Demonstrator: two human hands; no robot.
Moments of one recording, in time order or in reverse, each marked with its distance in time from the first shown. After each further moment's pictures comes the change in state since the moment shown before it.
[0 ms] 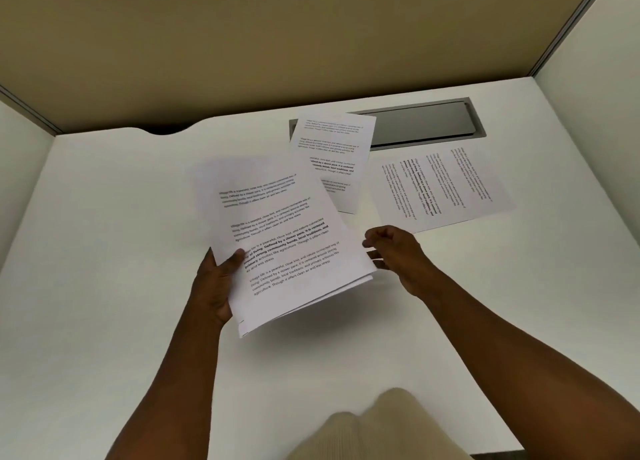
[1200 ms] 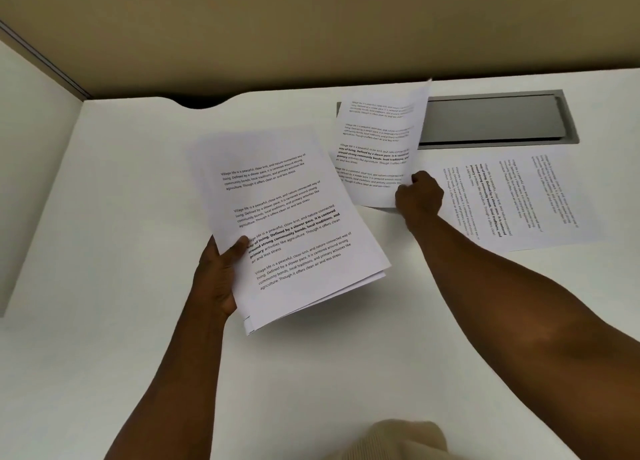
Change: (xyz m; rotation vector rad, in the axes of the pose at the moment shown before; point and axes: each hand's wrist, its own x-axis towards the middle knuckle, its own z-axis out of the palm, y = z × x) left_hand 0.047 0.029 -0.035 -0.053 0.147 0.035; right_hand 0.167 -0.047 0.069 -0.445 0.511 -0.132
